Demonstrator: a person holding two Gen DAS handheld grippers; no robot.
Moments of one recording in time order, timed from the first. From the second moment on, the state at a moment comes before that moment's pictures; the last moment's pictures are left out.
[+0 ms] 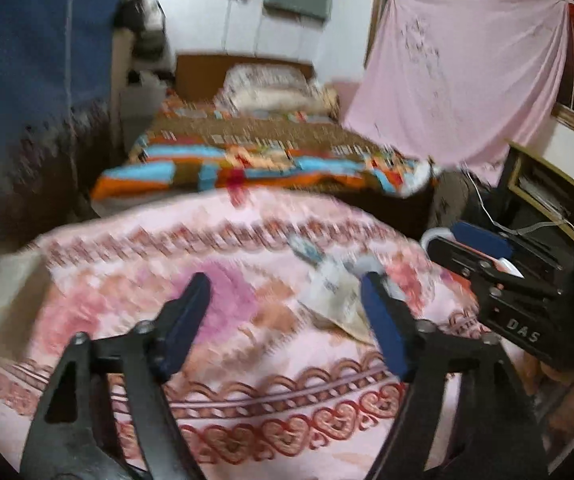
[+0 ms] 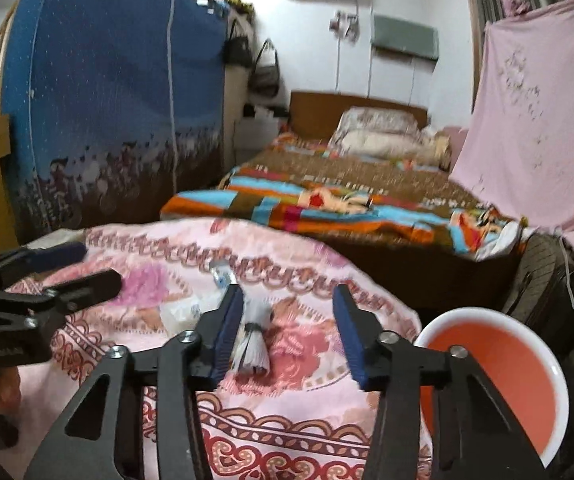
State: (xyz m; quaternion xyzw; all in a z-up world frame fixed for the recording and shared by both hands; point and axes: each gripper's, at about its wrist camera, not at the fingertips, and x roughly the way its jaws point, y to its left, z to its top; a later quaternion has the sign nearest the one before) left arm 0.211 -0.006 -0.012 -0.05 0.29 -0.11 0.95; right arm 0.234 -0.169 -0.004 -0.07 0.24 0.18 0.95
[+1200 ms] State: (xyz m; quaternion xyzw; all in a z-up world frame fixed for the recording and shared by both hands) left arm 0.237 -0.028 -0.042 -0.12 0.39 -0.17 0.90; right arm 0.273 -0.161 -0.038 -0.04 0.37 0.23 0.90
